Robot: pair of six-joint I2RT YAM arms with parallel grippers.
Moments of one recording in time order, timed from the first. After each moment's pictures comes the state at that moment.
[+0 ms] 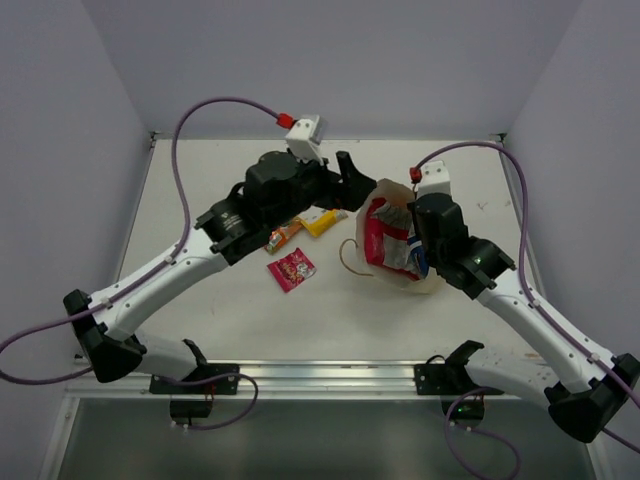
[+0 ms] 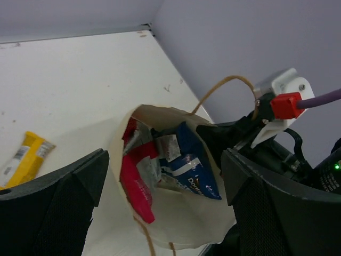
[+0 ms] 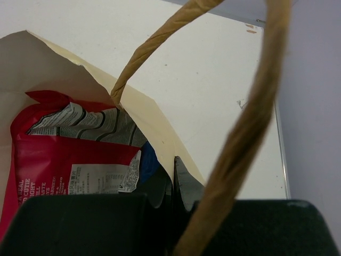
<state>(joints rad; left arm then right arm) -0.83 1.32 1.44 -0.24 -0.10 -0.54 0.65 1.01 1.04 -0.53 0.69 0.04</state>
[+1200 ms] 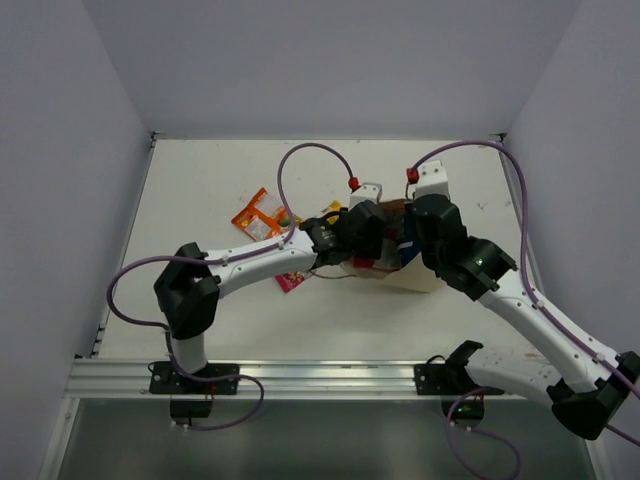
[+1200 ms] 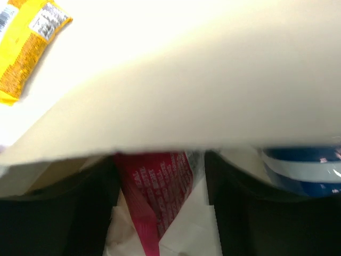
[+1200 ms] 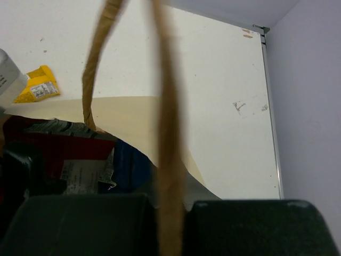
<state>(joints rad) -1.03 1.82 1.49 -0.44 -0.36 -0.66 0.70 1.01 1.08 -0.57 0.74 0.04</state>
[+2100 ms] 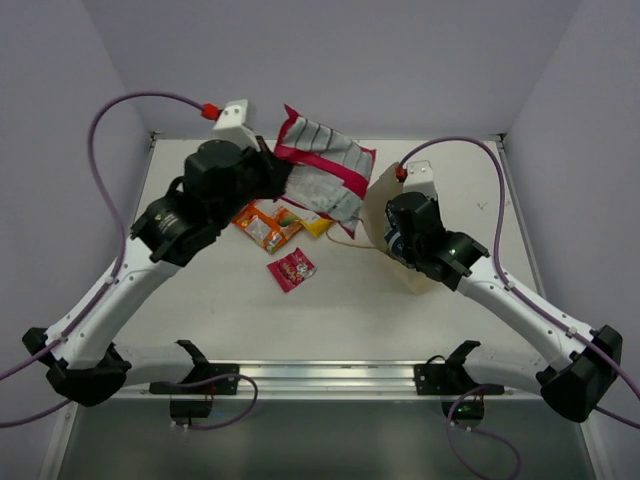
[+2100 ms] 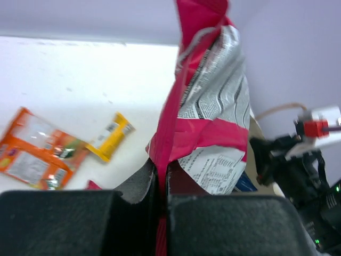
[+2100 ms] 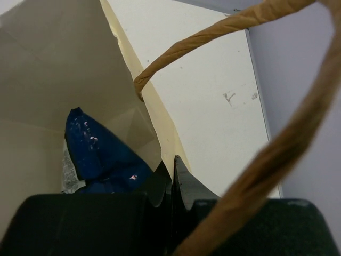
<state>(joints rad) -0.81 1.27 1.59 -0.61 -0.30 -0.55 0.71 1.13 1.04 -0.48 0.86 0.10</state>
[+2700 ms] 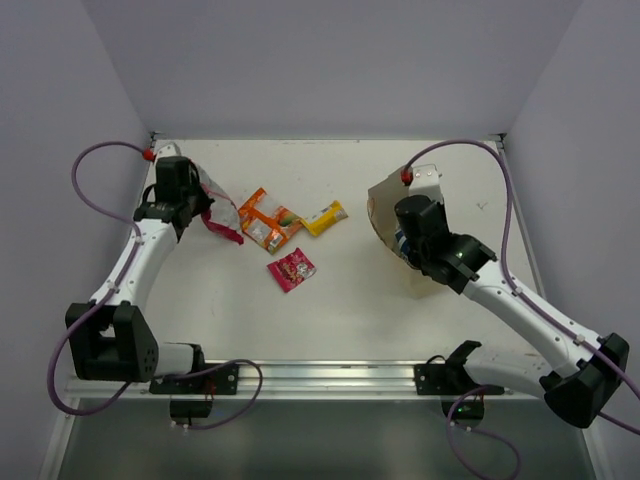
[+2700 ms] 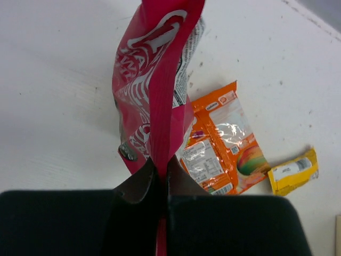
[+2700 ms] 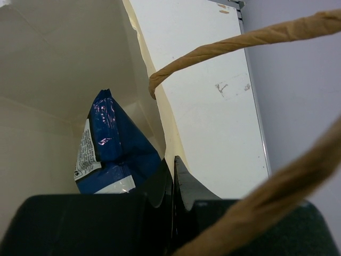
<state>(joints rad) -0.06 1.34 1.11 -0.42 -0.16 -0.51 0.70 1.10 1.04 -0.56 0.87 0.11</state>
